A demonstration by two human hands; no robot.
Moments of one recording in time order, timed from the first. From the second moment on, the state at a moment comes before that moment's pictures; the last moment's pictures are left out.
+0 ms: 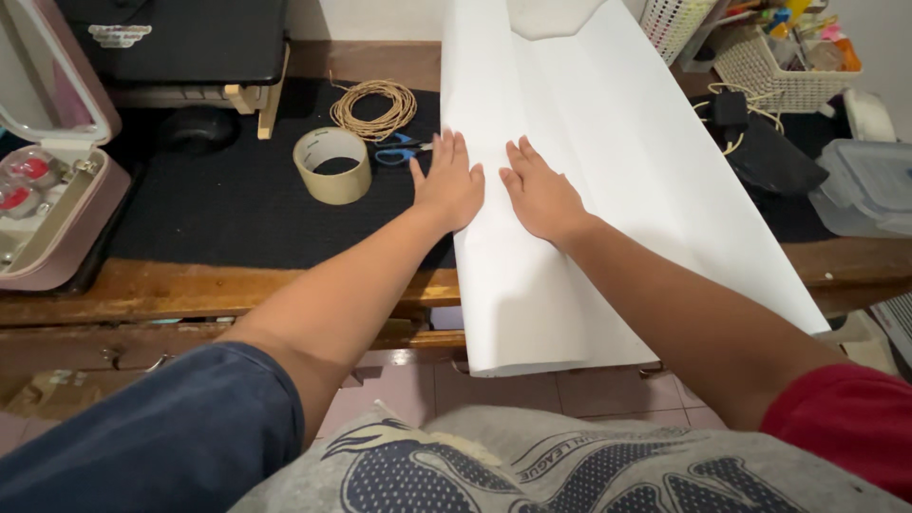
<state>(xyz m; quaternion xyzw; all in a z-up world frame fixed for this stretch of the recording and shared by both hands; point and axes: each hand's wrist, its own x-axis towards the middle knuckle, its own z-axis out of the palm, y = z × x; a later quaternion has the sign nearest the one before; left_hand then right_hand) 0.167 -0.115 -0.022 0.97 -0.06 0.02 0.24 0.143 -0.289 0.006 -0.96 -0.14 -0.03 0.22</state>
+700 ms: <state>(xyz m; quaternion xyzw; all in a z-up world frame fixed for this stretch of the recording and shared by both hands) 0.302 -0.099 -0.032 0.99 -0.04 -0.10 0.09 0.146 -0.288 -0.004 -0.96 -0.14 -0.05 0.24</state>
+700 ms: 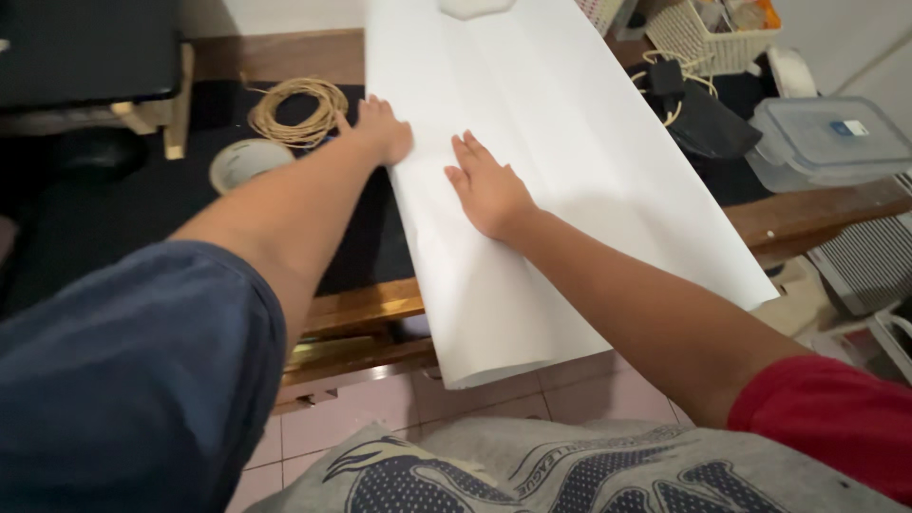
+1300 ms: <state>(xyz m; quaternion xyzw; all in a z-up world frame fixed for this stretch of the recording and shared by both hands) 0.416 -0.082 -0.056 1.00 0.01 -0.06 0.03 0.136 -0.284 0.014 -0.96 -0.12 -0.02 0.26</state>
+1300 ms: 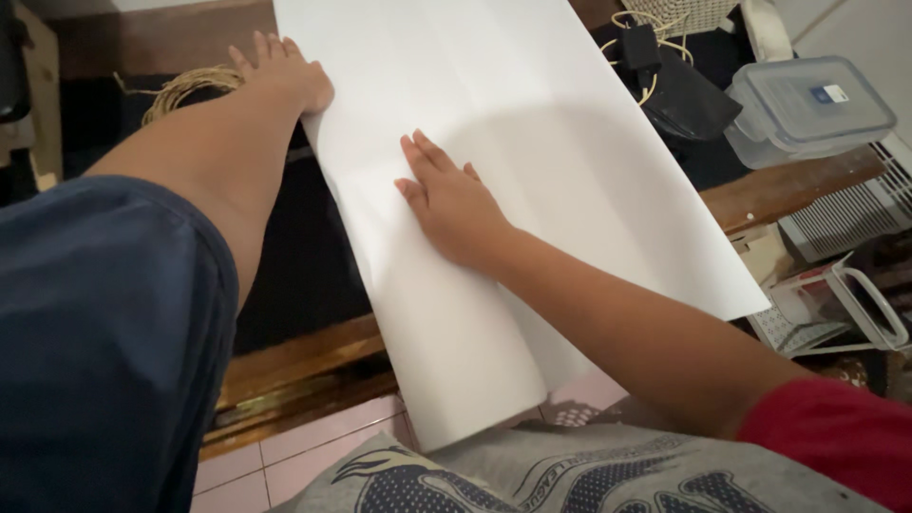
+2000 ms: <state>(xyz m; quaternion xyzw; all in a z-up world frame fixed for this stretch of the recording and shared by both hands) 0.543 -0.046 -0.101 1.00 0.00 0.02 0.03 0.142 -0.284 0.024 -0.96 -0.11 0.00 0.24</state>
